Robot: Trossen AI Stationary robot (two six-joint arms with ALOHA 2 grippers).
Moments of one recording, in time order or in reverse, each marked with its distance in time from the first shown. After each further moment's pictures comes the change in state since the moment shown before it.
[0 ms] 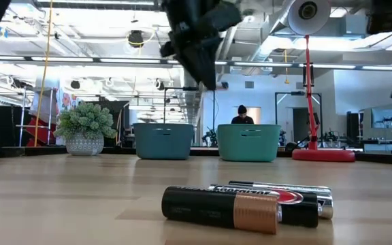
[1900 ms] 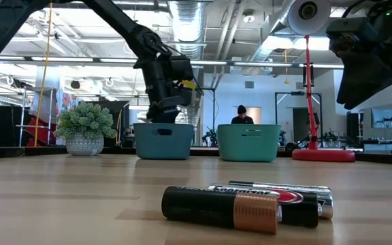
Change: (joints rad) left arm 0.687 -0.035 -0.332 0.254 0.464 0.648; right arm -0.338 0.000 0.000 -0.001 0.001 0.168
